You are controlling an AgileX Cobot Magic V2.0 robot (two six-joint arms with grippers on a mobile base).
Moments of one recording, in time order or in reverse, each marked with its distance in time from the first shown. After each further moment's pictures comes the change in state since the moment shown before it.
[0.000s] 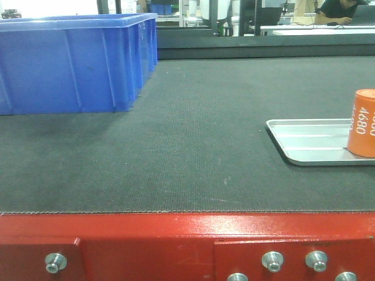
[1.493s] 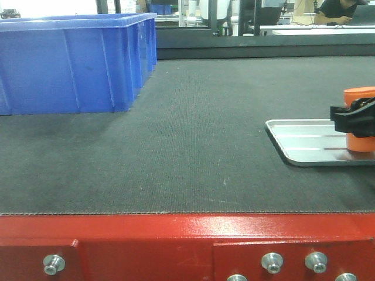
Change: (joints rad) left arm 0.000 0.000 0.000 0.000 0.000 0.000; right arm 0.000 1.346 -0.008 0.000 -1.245 -0.109
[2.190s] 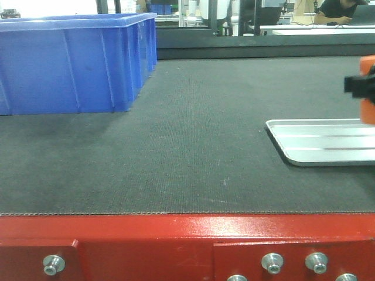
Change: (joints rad) left arm 0.000 0.000 0.000 0.000 0.000 0.000; right arm 0.000 -0.242 0.004 0.000 0.224 0.002
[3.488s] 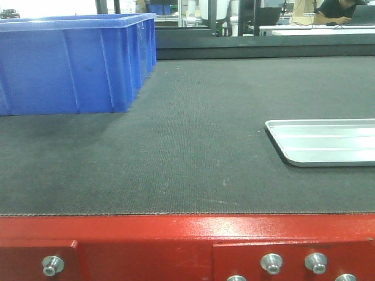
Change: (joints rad) left arm 0.000 0.000 0.000 0.000 0.000 0.000; right arm 0.000 -1.411 -0.169 0.002 1.385 0.056
